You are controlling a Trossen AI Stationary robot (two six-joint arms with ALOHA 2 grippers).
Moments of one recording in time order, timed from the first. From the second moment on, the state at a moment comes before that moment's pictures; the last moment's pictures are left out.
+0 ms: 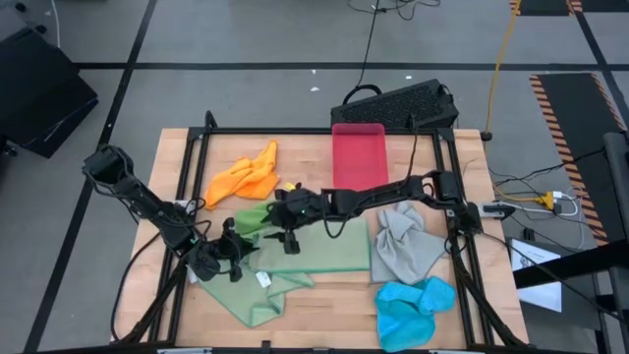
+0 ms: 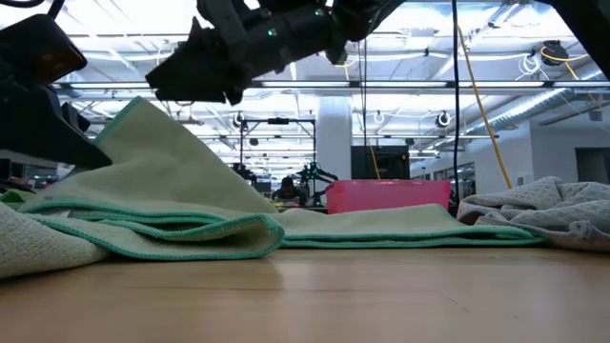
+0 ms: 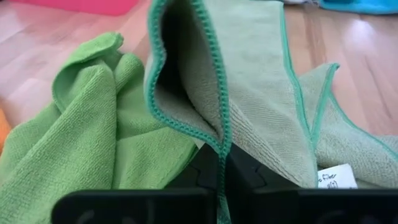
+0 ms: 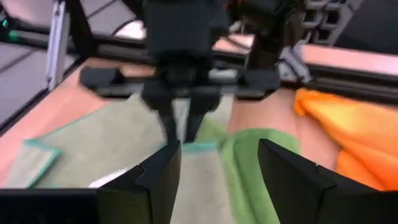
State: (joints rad) left arm -0.77 1.21 0.29 0.13 -0.77 -0.69; right arm 0.03 2.13 1.58 0.11 -0.18 -0.09
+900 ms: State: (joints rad) left arm -0.76 1.21 0.30 0.26 -0.79 -0.42; right arm 0.01 2.19 1.58 0.25 -0.29 -0.03
